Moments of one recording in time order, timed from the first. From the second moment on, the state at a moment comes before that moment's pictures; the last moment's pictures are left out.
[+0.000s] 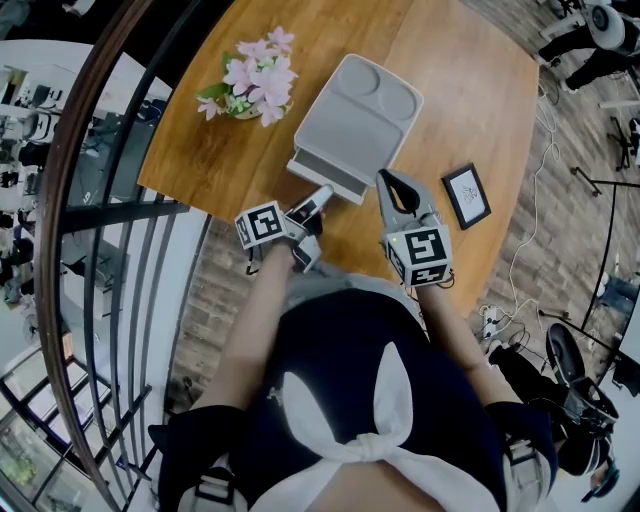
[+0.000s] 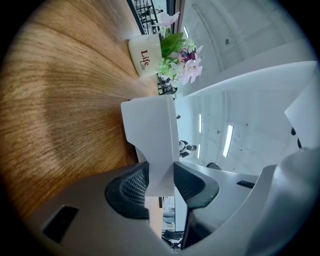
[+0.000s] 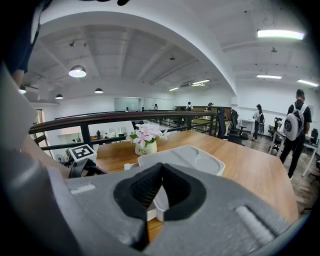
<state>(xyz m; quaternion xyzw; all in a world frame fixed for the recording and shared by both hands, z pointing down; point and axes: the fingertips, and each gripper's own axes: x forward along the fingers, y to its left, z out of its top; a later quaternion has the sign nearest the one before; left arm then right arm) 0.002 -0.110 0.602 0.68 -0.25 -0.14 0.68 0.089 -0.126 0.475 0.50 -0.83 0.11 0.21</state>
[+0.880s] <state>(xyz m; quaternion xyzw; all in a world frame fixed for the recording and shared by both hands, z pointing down) -0.002 -0.105 0.602 0.68 -0.25 -0.14 0.68 0.090 -0.122 0.483 0.50 -0.83 0.11 0.21</state>
